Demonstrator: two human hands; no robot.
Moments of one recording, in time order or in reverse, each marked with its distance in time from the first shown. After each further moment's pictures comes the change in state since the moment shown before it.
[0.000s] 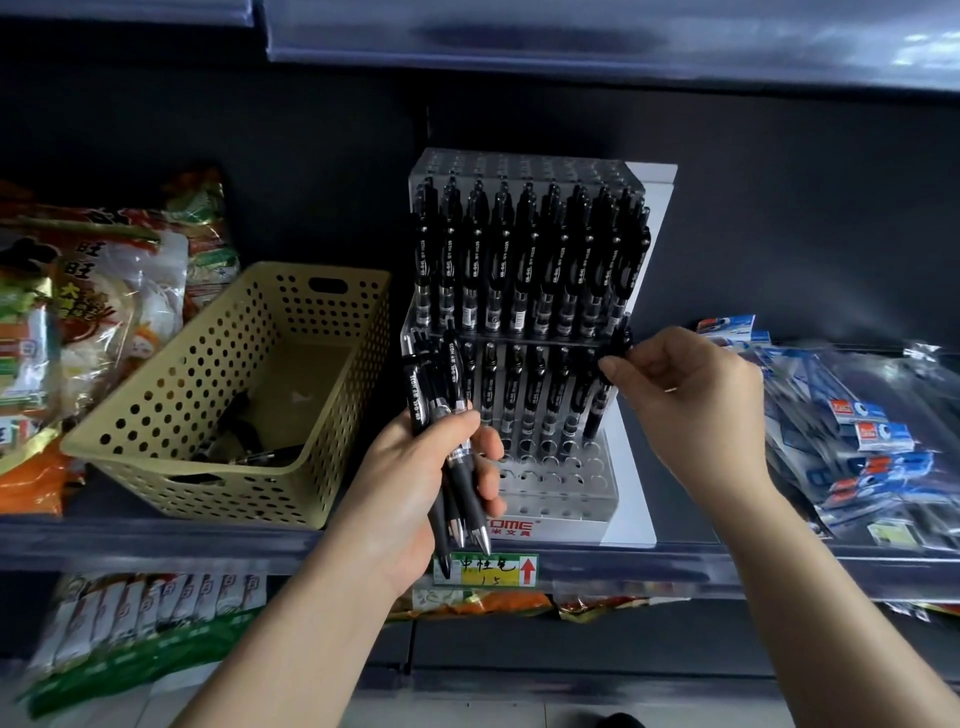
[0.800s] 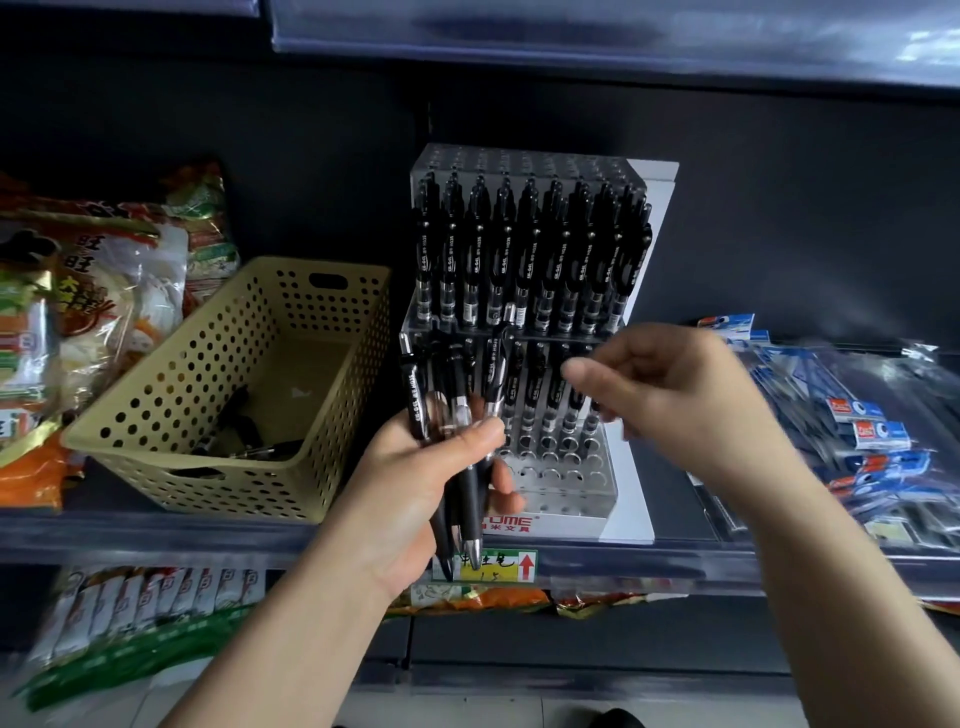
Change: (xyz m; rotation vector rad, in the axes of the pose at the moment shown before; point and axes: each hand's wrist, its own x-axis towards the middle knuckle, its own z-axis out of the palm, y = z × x) left_hand -0.004 0.000 -0.004 0.005 -0.124 0.036; right_hand 0.002 -0.044 -0.023 0.198 -0.461 0.119
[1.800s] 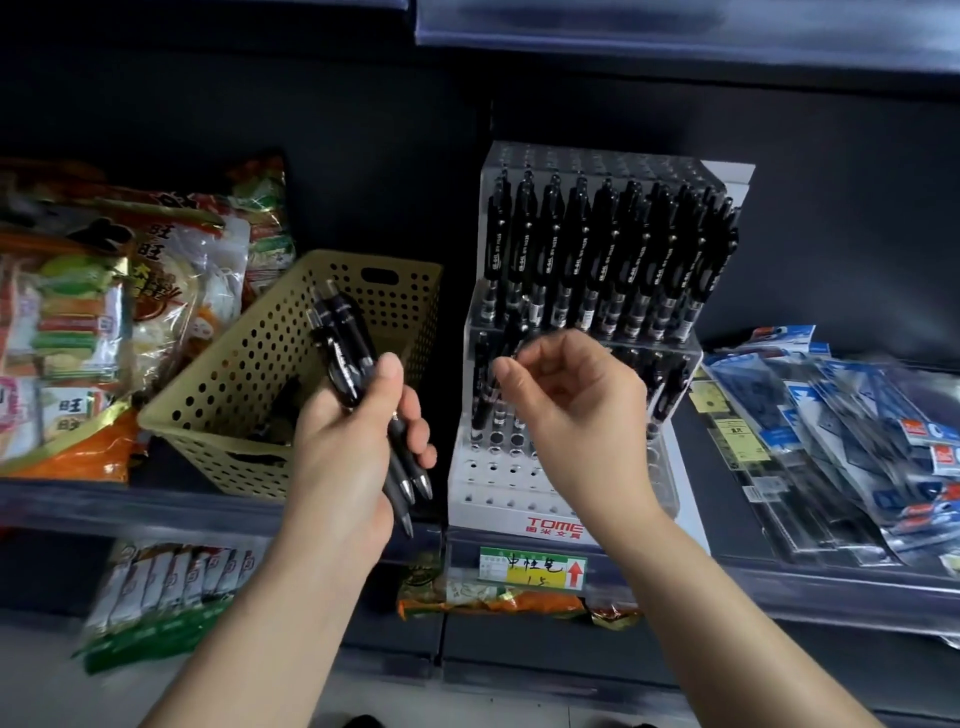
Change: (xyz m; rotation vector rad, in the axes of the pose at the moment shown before) left_hand -0.001 0.026 -0.045 -0.018 0.525 0.283; right_hand 0.008 -0.012 0.108 0.271 0.213 -0.179
